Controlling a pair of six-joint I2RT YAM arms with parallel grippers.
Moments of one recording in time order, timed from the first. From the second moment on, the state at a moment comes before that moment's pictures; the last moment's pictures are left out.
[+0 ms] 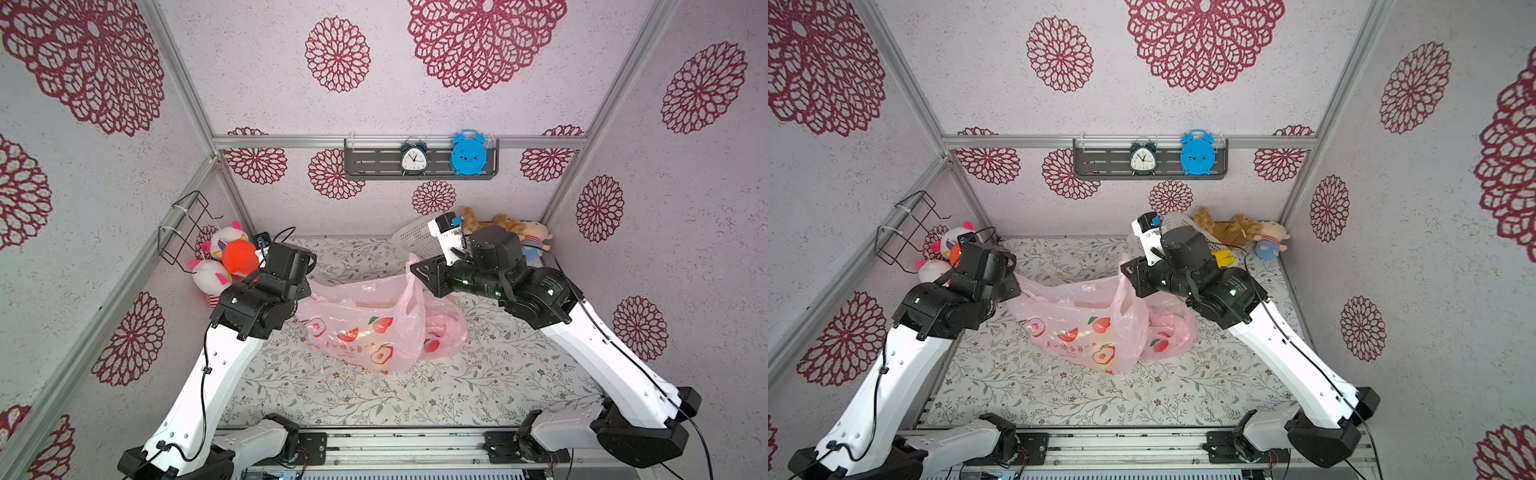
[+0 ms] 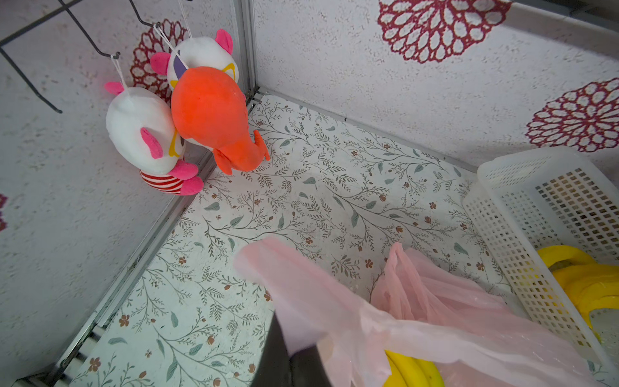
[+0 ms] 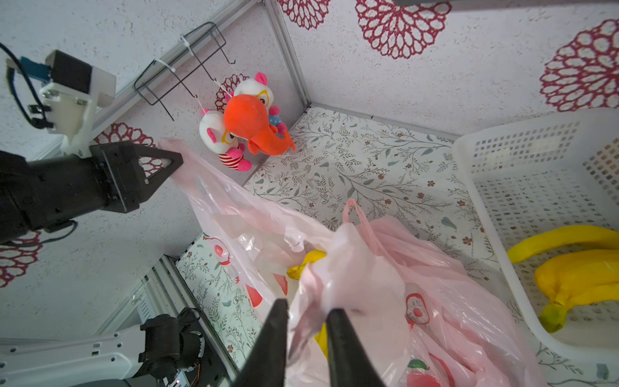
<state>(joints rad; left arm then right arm) -0.41 1.18 1.55 -1.19 -0.60 -0.61 0.79 1.34 1.69 -0.79 -0.13 0.34</state>
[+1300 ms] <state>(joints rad) -0.33 1.15 1.49 -1.16 -0.52 -0.59 0.77 1.01 1.10 -0.18 -0.36 -0.02</state>
